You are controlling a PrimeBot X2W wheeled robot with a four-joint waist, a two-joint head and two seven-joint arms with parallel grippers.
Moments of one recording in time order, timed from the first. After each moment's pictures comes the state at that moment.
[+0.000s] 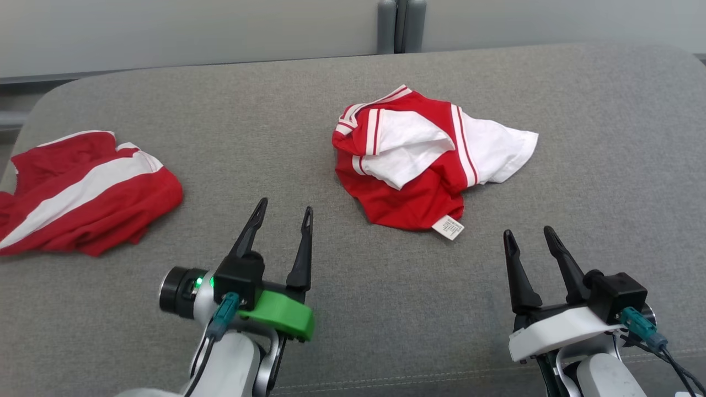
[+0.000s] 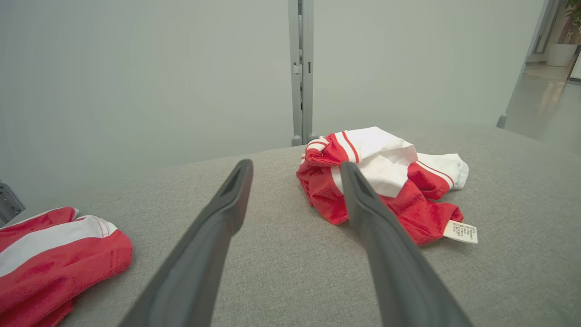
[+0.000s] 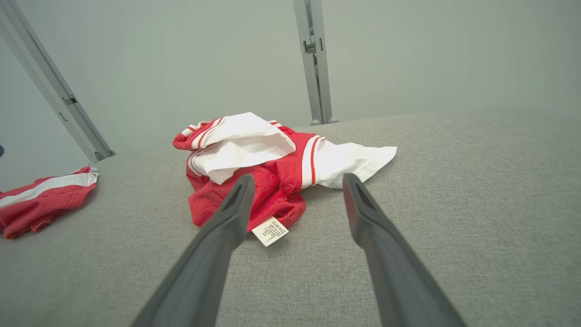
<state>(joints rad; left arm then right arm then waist) -0.22 0.05 -0.37 0.27 -0.16 0.06 -0.26 -0.06 -0.05 0.09 0.17 0.23 0.13 -0.27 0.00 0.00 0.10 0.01</state>
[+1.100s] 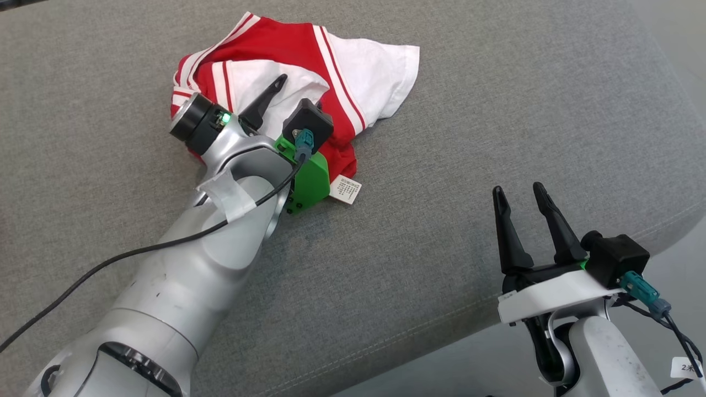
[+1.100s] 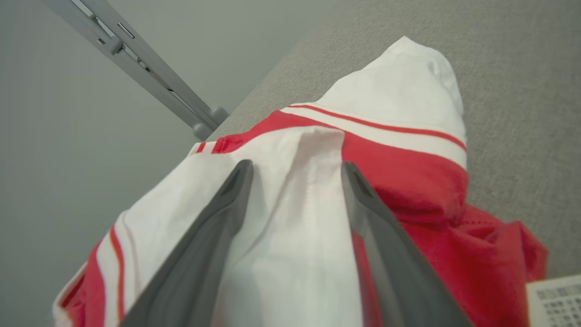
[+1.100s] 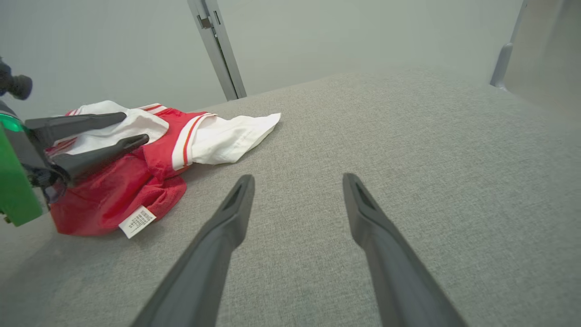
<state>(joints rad) -1.01 0.05 -0.85 1.00 -0.14 0.12 -0.11 -0.18 -0.05 0.14 0.15 0.30 0.13 -0.27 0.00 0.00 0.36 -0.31</state>
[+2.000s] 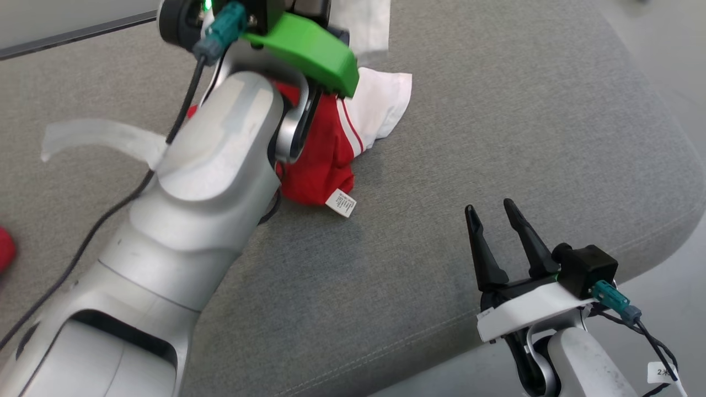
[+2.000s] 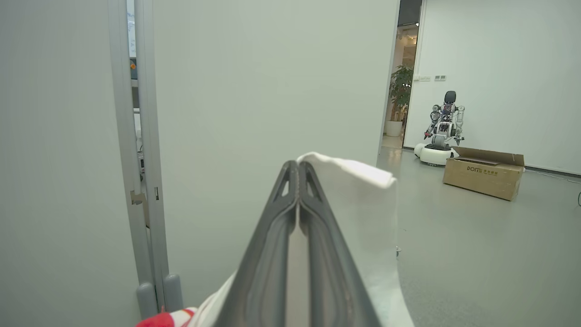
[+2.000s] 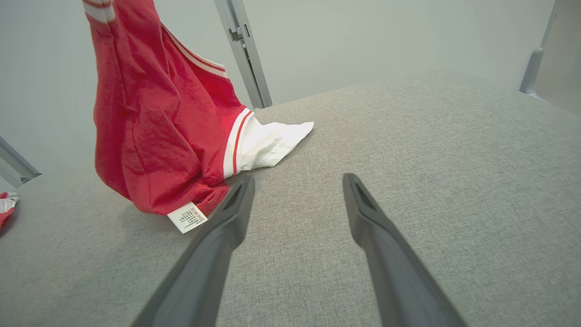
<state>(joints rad) -1.10 0.05 -0.69 0.63 -0.59 0.10 -0.26 -0.17 -0.05 0.21 0.18 0.32 0.13 -0.27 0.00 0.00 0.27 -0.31</state>
